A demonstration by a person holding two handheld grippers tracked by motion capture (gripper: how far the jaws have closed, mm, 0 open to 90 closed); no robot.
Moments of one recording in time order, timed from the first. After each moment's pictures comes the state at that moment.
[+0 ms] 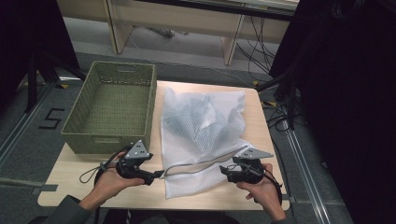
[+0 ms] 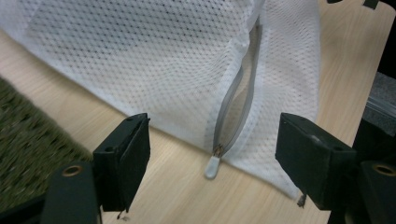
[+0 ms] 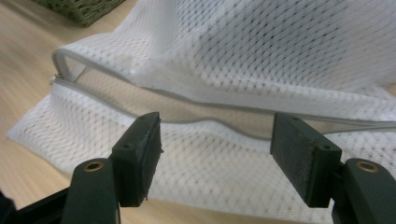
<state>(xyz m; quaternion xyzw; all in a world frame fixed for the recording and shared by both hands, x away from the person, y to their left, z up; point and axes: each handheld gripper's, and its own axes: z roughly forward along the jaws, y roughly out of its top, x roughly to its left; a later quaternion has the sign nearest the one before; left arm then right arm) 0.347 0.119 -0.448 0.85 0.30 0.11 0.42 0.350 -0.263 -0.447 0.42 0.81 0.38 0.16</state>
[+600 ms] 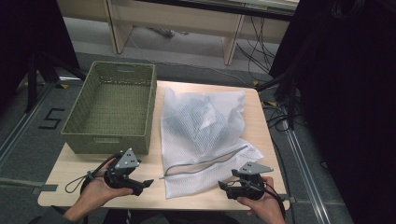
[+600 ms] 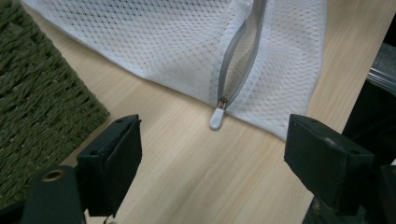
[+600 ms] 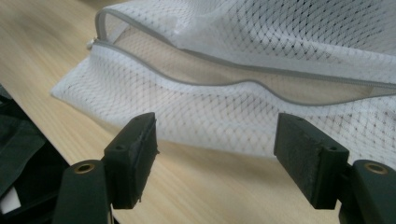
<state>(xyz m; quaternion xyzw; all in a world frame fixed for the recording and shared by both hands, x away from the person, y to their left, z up) 0.324 0.138 -0.453 0.86 0.31 0.12 0.39 0.310 -0.260 -0.453 0.40 0.83 0.37 0.14</state>
